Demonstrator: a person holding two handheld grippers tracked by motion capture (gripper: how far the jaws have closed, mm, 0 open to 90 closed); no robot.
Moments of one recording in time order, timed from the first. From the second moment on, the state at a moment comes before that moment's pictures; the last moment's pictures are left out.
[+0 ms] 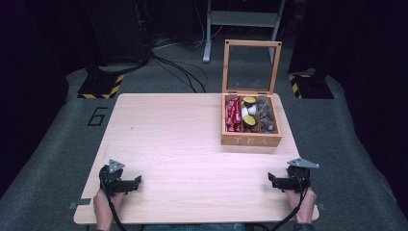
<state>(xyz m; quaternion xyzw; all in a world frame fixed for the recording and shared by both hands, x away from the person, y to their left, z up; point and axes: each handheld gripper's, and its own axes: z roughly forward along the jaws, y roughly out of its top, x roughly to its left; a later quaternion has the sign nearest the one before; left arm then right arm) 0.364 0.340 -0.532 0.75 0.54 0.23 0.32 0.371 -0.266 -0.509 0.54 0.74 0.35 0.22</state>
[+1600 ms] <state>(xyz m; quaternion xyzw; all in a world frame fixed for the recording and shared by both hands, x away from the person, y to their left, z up) 0.364 0.340 -0.532 0.74 0.54 0.23 0.32 0.470 -0.211 -0.423 0.47 0.77 0.41 0.15</state>
